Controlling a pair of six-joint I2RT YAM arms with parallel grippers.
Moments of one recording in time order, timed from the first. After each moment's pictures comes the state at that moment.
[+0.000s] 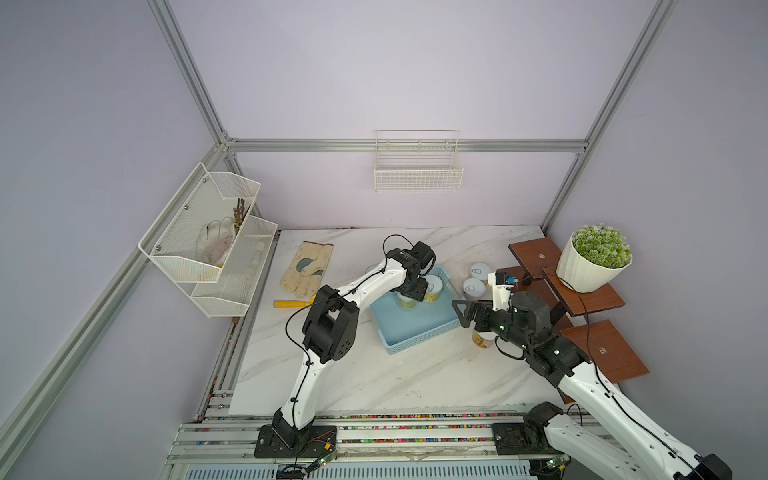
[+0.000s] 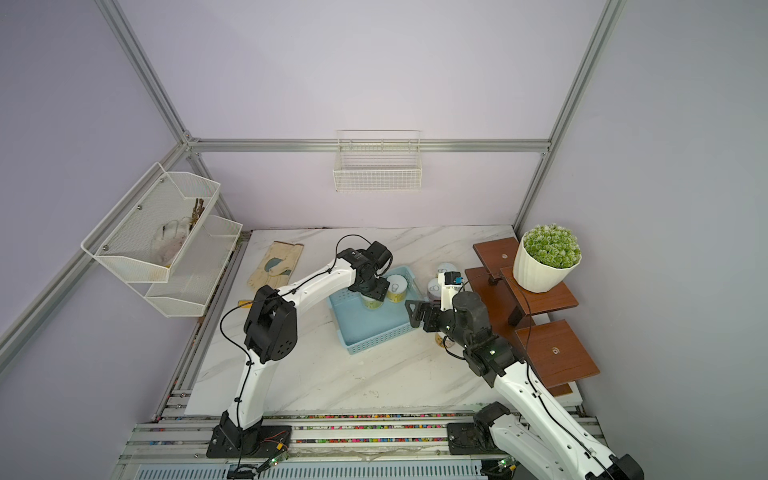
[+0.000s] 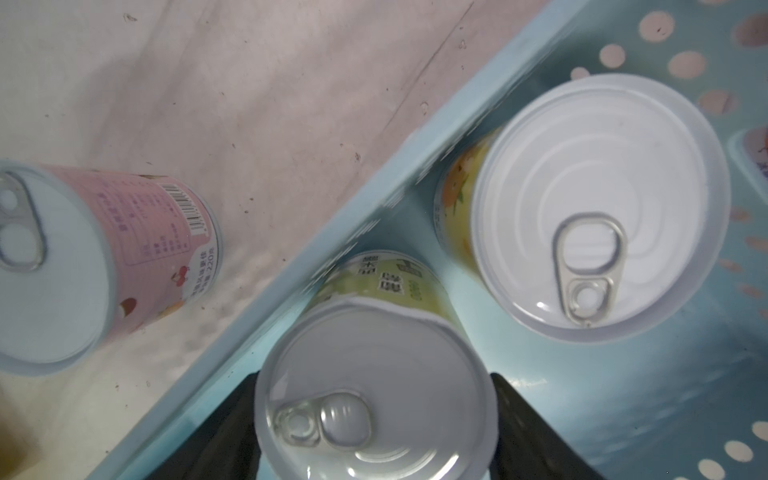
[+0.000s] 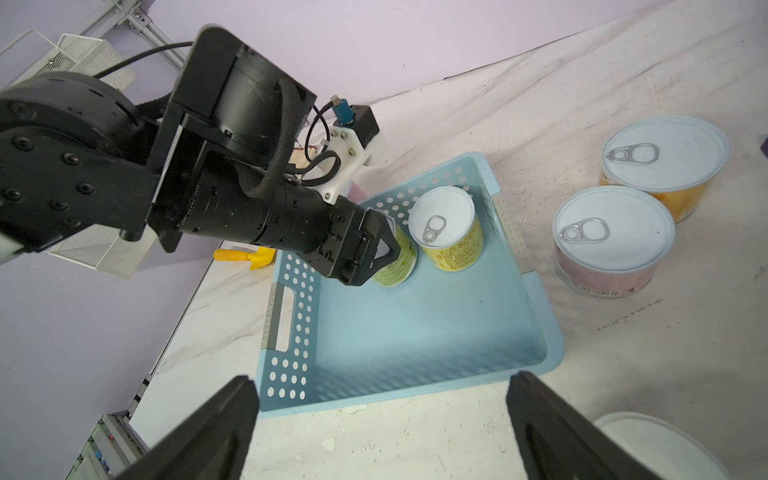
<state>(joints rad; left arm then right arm) -0.67 2.23 1.98 -0.97 -0.18 -0.31 0.44 0.84 0.68 -0.25 -0.14 0.51</state>
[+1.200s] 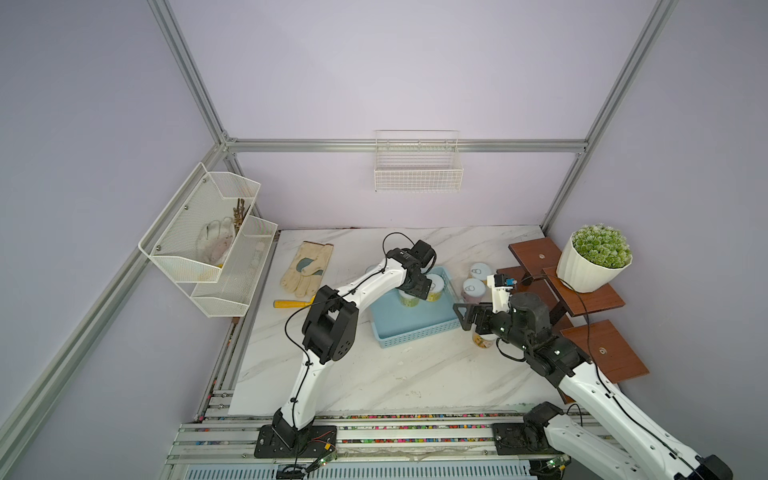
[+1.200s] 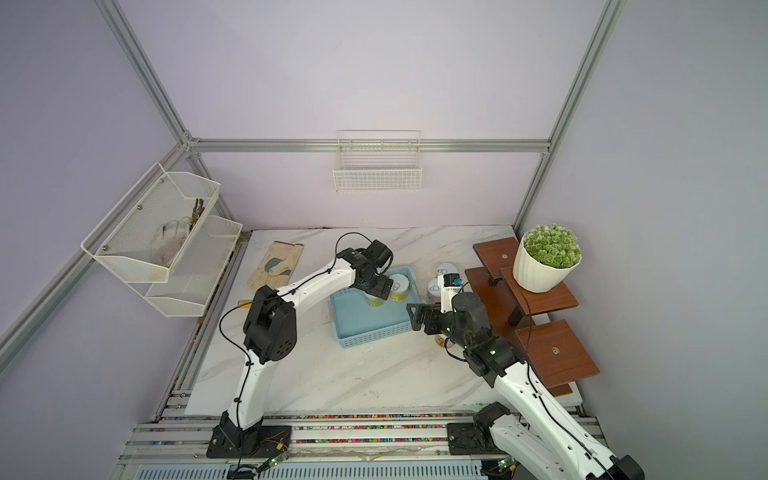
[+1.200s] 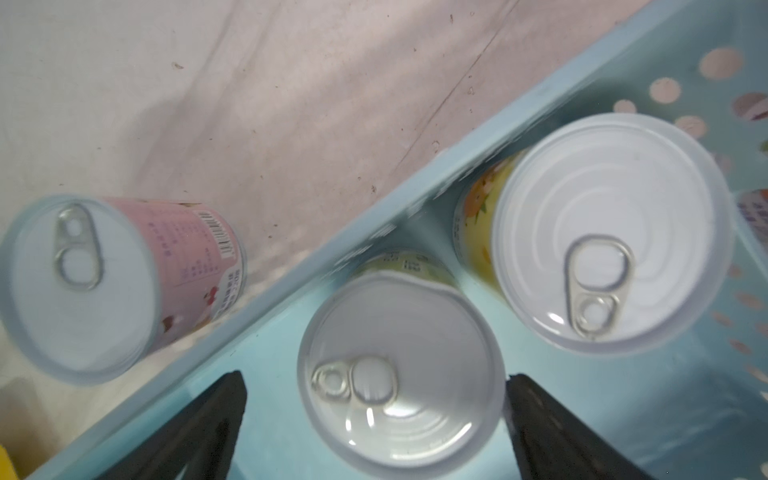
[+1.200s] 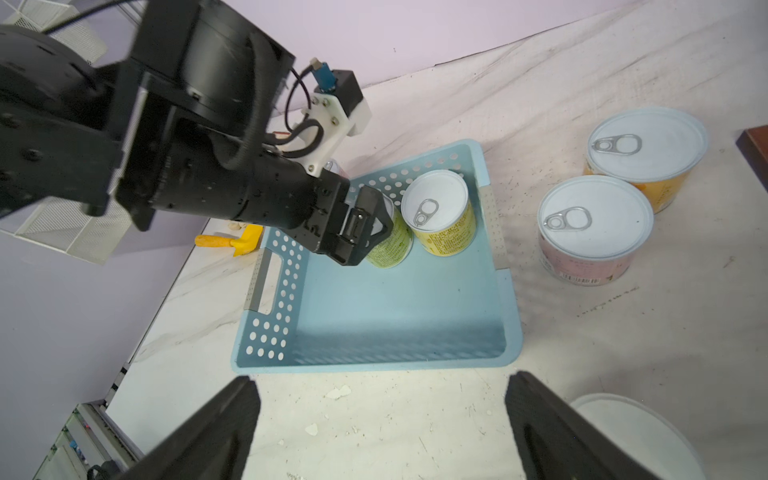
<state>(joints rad) -0.68 2.18 1.94 -0.93 -0.23 -0.31 0.44 0.85 0.69 -0.31 -0.13 0.46</state>
